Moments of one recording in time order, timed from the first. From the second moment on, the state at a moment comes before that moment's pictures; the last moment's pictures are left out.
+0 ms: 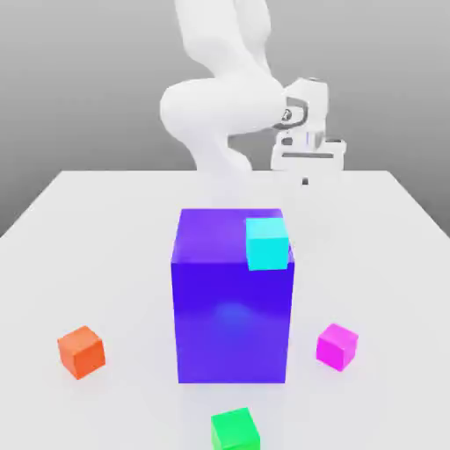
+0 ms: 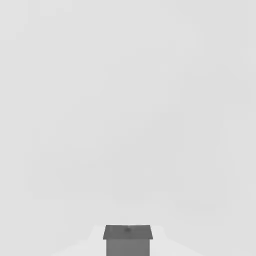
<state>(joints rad) 0.40 -0.51 2.35 -2.58 1.13 2.75 2.63</state>
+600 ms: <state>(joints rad) 0.74 -0.35 1.95 -2.67 0.81 2.68 2.86</state>
